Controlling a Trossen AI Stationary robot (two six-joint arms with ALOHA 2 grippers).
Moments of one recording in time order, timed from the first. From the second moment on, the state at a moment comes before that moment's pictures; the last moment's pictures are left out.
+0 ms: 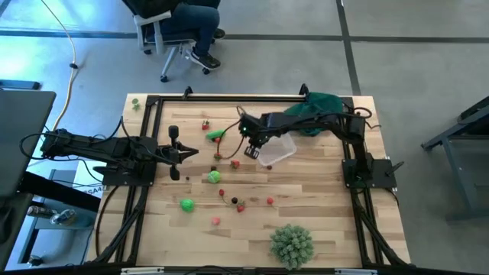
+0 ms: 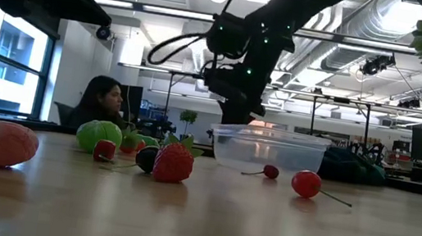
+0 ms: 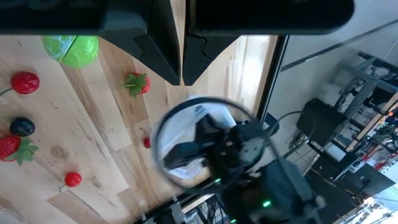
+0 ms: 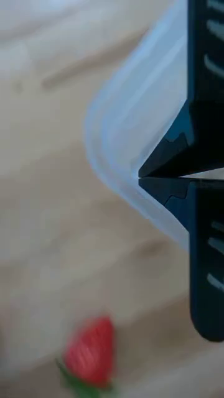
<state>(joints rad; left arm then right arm) 0.00 0.51 0.37 -0.24 -0.33 0.49 -0.23 2.04 1.51 -0.68 0.06 0.14</state>
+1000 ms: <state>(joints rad) 0.00 0.51 0.37 -0.23 -0.33 0.47 -0.23 2.04 1.52 -0.69 0.12 0.07</state>
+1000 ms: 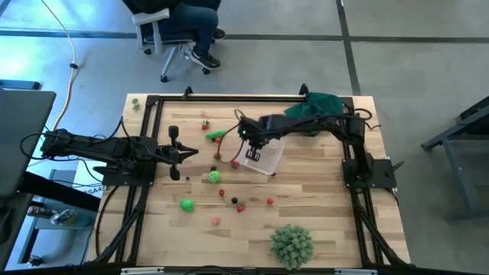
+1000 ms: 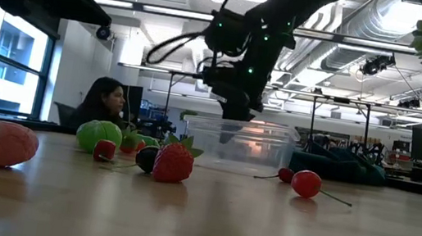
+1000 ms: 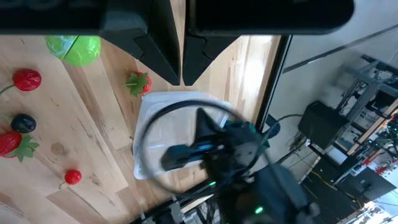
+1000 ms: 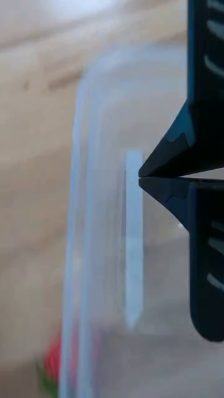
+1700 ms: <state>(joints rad) 0.00 0.51 0.37 -0.23 -0.33 0.47 -0.34 2.04 1.52 -0.55 -0.07 0.00</state>
